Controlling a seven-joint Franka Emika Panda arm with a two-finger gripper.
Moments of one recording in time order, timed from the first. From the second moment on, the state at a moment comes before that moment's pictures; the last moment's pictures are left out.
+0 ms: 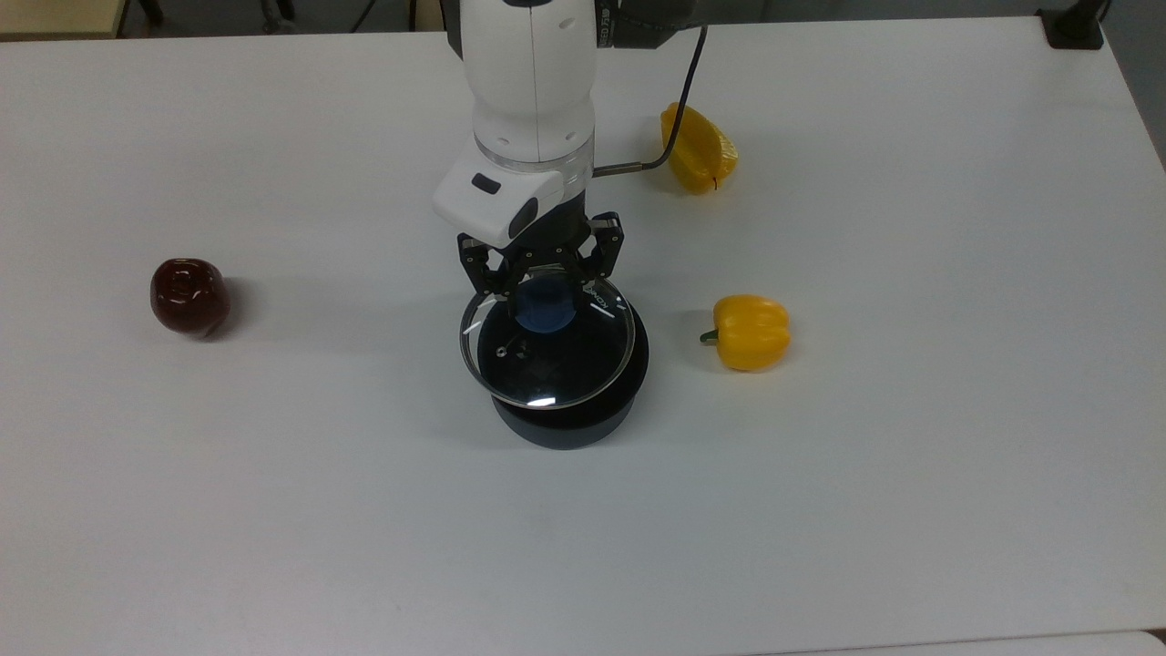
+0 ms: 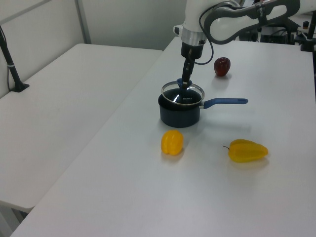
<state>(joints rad) 0.11 0.47 0.06 -1.42 -0.04 2.08 -0.07</state>
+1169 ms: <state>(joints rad) 0.12 0.49 0.06 -1.42 -0.04 2.12 -0.07</state>
